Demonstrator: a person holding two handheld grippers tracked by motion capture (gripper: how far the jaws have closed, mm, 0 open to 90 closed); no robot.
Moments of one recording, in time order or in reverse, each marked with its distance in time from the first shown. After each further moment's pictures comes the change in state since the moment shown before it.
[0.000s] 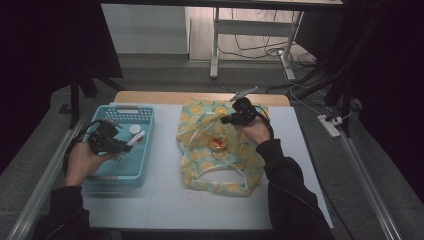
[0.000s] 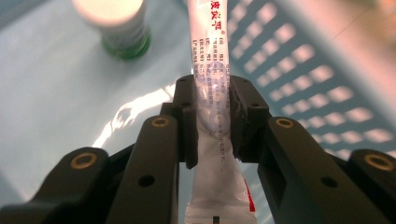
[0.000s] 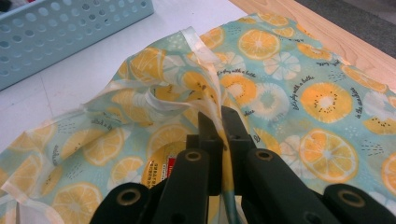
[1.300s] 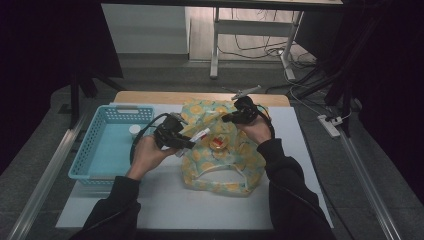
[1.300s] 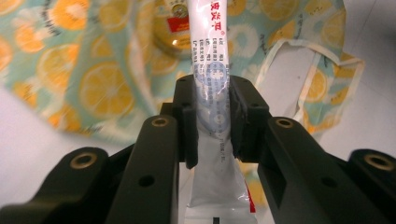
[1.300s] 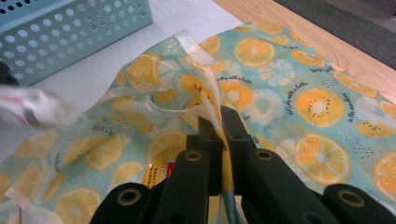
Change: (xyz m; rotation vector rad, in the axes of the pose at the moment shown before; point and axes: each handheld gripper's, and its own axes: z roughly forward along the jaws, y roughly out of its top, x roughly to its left) left arm -0.123 0.122 0.069 -0.053 -0.160 0.198; right arm -0.001 0.001 -0.006 -0.029 -0.006 0.009
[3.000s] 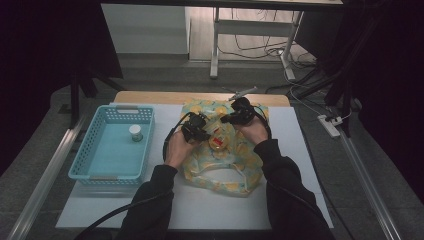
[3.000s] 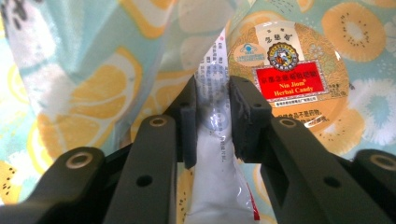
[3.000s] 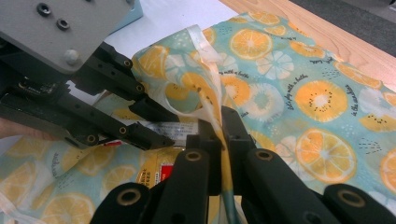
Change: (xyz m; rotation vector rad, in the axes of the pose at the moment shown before) left arm 0.039 0.034 0.097 -0.008 0.174 -0.105; right arm -0.001 -0.001 0.013 0.024 -0.021 0.025
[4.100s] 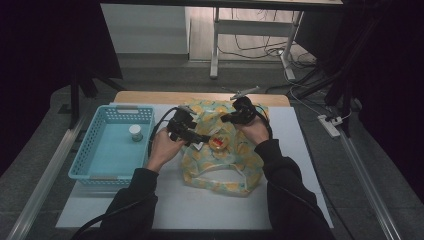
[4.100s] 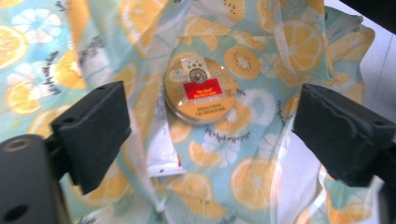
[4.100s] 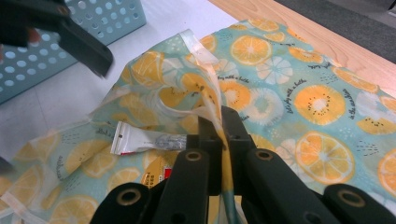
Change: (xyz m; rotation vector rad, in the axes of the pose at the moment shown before) left arm 0.005 -0.018 -0.077 -0.155 -0.196 0.019; right arm 0.001 0.001 -0.007 -0.024 0.005 0.002
